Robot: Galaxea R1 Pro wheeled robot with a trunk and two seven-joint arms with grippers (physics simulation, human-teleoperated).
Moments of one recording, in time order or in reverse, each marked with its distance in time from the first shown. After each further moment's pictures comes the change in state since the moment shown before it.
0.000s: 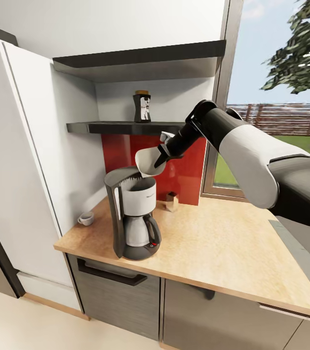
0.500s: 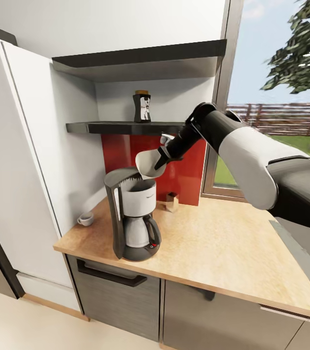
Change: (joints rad) left arm 0.000 -0.002 0.000 -0.001 0.000 0.001 0.000; right arm 0.008 0.000 0.002 0.007 0.002 0.000 0.000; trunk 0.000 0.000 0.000
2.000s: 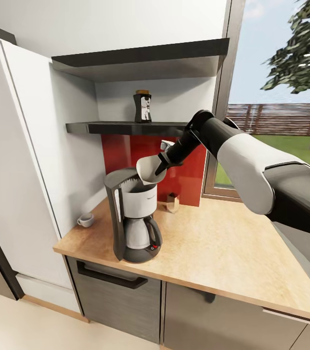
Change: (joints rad) left arm 0.000 -0.001 0.000 0.000 0.000 -0.001 0.000; right arm 0.034 0.000 0.002 -0.001 0.009 0.000 -0.003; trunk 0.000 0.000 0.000
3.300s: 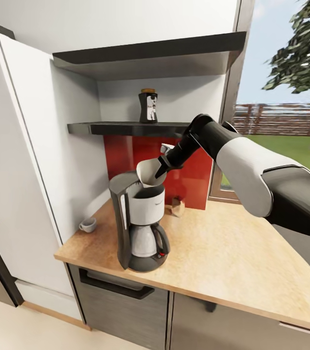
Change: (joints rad) left arm 0.000 0.001 -0.001 0.000 0.000 0.000 0.000; right arm 0.019 0.000 -0.001 0.000 0.001 0.000 -0.001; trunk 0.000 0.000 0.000
